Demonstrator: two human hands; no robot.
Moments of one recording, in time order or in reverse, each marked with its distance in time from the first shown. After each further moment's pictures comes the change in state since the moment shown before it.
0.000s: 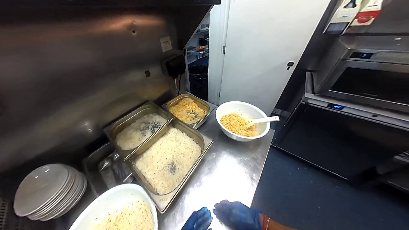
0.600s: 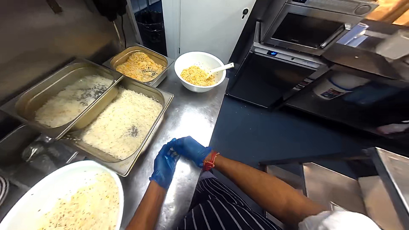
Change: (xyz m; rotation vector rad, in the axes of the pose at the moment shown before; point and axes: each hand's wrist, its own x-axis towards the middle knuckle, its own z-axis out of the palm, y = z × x) left_hand 0.061 0.018 0.040 -0.112 0.201 -0.019; right_hand 0.066 -0.057 -0.066 0.561 0.154 0.624
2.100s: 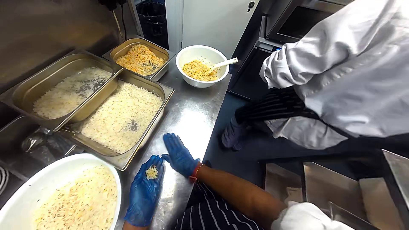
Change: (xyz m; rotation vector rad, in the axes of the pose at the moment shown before) left_hand -0.075 0.020 -0.059 -0.243 0.002 0.107; right_hand 0.011 0.047 0.104 -0.356 0.262 -0.076
